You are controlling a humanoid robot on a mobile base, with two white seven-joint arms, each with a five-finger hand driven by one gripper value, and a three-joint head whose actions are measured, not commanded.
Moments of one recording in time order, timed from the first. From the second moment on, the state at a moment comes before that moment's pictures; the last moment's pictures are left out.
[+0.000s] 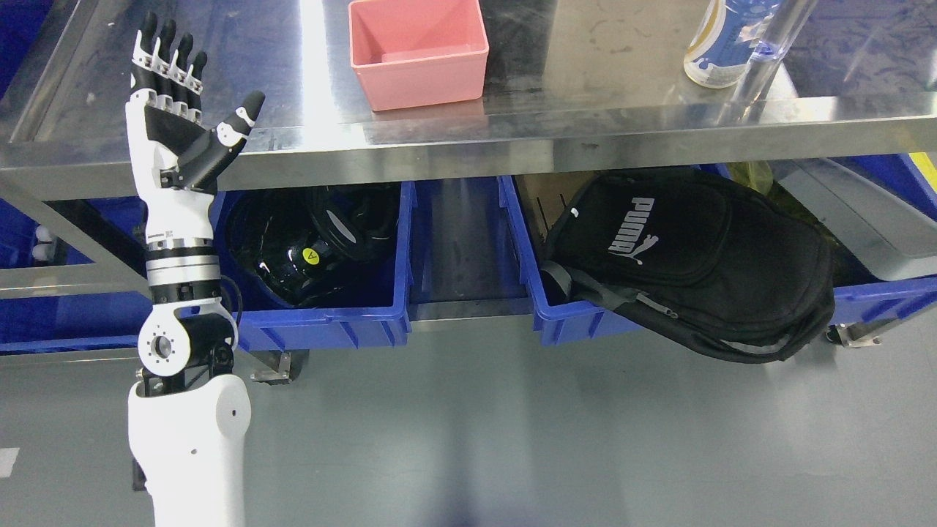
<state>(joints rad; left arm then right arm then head) -0.39 0.00 0.10 -1.61 0.30 -0.26 -0.11 0.00 0.00 -0.05 0.00 0.00 -0.05 0.00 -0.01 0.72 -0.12</state>
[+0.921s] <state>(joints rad) -0.63 0.27 0.03 -1.57 0.22 -0.12 -0.66 0.00 0.00 -0.05 0.00 0.00 -0.05 0.00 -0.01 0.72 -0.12</state>
